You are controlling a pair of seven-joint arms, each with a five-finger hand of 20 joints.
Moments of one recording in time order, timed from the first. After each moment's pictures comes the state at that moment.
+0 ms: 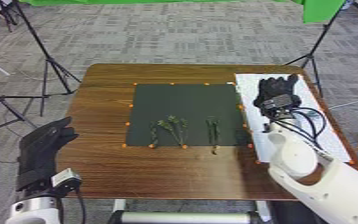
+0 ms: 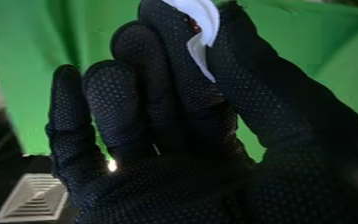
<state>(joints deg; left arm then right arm) 135.0 -50.1 -90.3 -126.7 40.5 36.2 32.2 -74.4 -41.0 46.5 -103.7 -150.0 11.9 41.8</state>
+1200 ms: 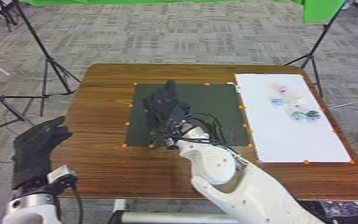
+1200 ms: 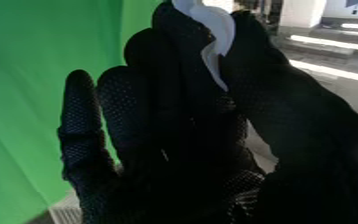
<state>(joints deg) 133.0 -51.9 -91.3 -124.8 41.1 35.9 31.1 -71.8 -70.9 38.4 -98.1 -155.5 9.5 12.7</state>
